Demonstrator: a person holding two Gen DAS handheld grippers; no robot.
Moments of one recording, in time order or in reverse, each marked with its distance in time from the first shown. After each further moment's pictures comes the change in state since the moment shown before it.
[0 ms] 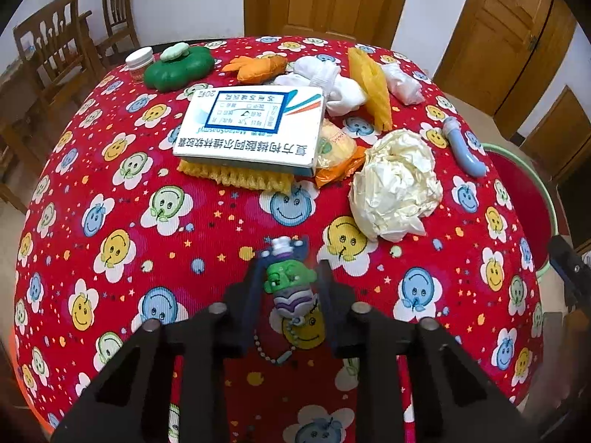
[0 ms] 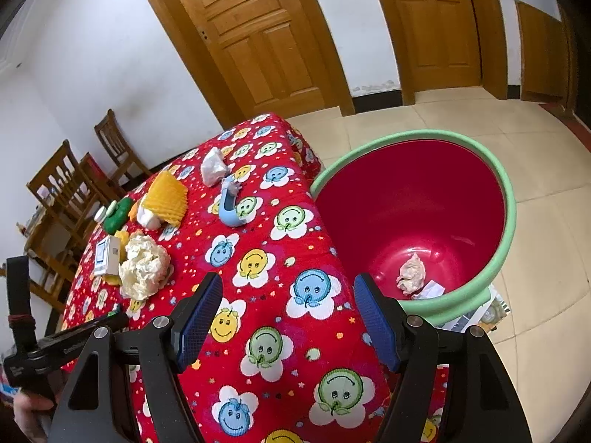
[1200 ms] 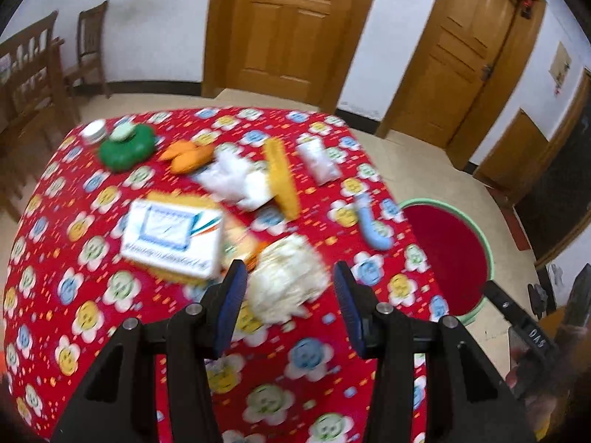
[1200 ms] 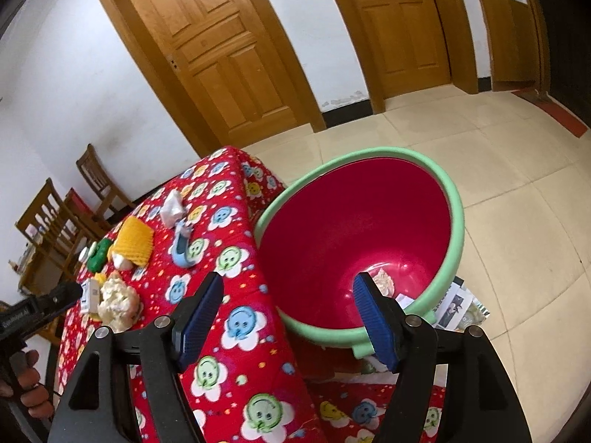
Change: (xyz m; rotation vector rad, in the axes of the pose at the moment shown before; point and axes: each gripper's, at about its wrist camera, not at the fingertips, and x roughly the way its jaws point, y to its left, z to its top) left arm -0.050 -0.031 0.039 0.008 -0.158 -0.176; right arm -0.019 -0.050 0.015 0.100 -0.074 -0.050
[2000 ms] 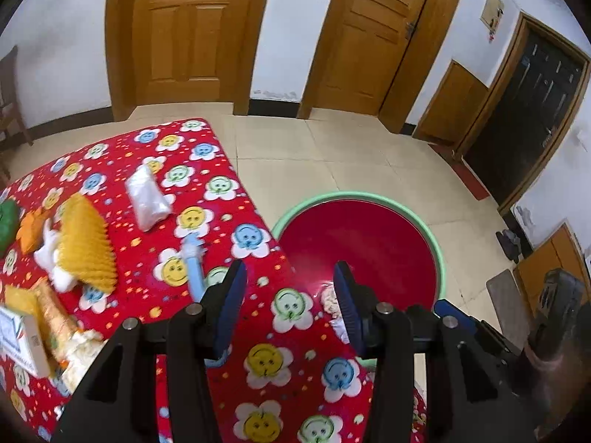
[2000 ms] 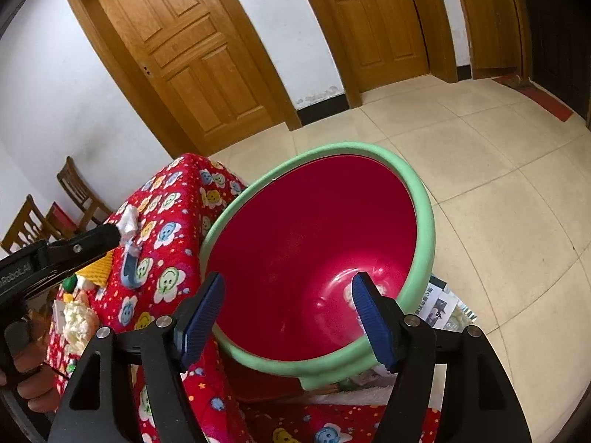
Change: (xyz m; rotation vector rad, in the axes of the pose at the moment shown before) left arm 0.070 -0.143 0.031 0.236 0.037 -0.215; right arm 0.027 -0.045 0.012 0.067 0.004 -0.064
